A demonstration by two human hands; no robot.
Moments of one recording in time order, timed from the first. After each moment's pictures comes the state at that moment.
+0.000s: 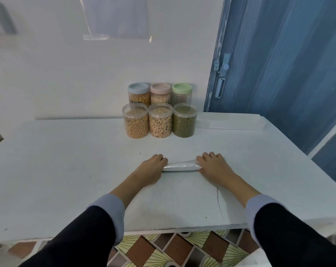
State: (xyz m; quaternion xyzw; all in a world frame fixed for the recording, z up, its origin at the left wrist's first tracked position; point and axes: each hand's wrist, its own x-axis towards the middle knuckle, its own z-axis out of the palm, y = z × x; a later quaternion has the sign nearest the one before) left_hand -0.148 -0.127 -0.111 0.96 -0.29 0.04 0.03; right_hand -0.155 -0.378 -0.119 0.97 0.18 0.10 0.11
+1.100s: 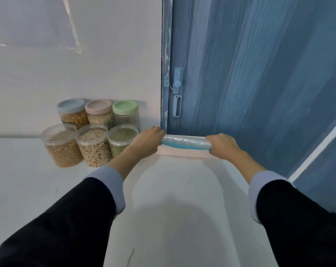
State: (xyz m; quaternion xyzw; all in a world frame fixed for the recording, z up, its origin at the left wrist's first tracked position) left_hand 0.030 -0.358 -0.024 0.96 -0.26 0.13 -0.02; right_hand 0.016 -0.618 -0.026 0.99 0.09 0.04 0.06
